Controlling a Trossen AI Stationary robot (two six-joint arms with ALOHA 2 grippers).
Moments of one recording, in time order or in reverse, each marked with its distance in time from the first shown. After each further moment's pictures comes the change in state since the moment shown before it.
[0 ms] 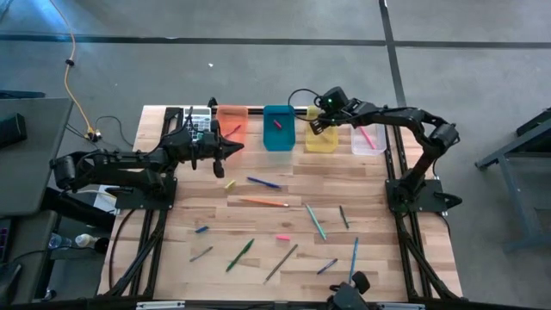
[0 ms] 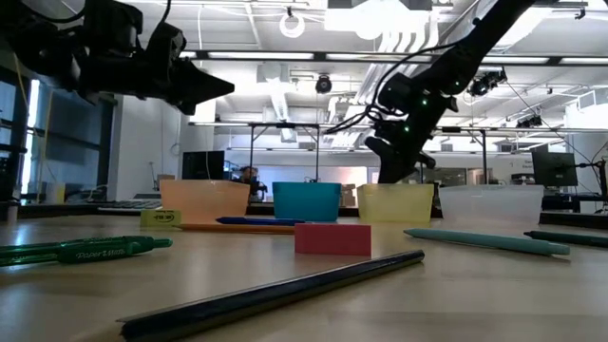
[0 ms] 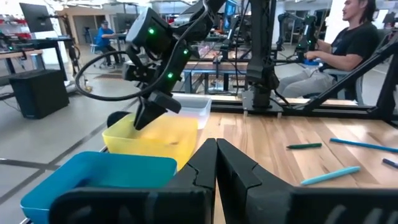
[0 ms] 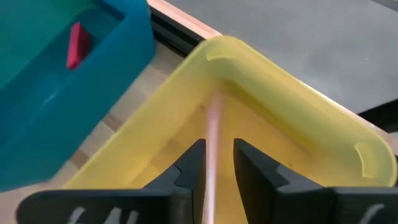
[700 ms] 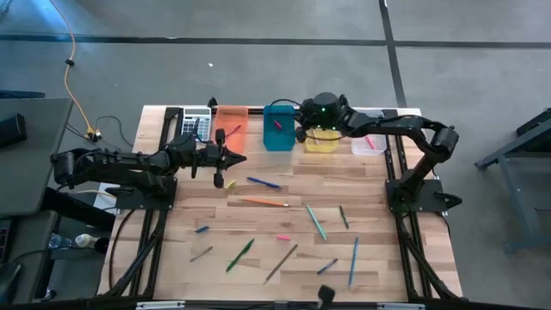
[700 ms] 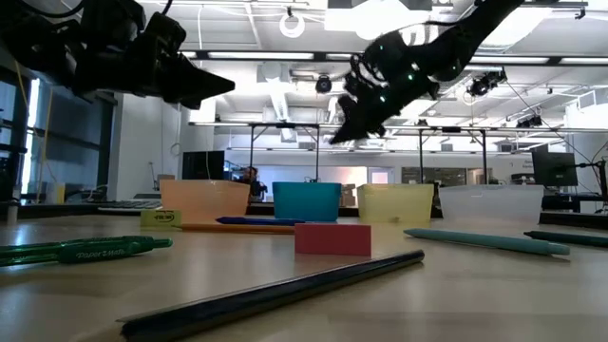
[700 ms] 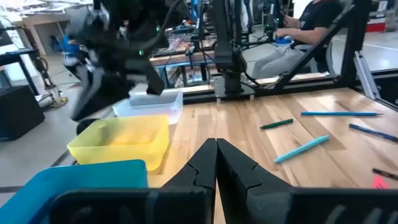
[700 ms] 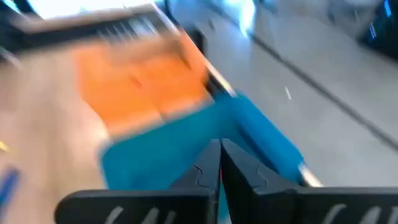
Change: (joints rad) left arm -0.126 0.000 0.000 -0.048 -0.011 0.132; right arm 0.212 -0.036 0.000 0.409 -0.088 -0.227
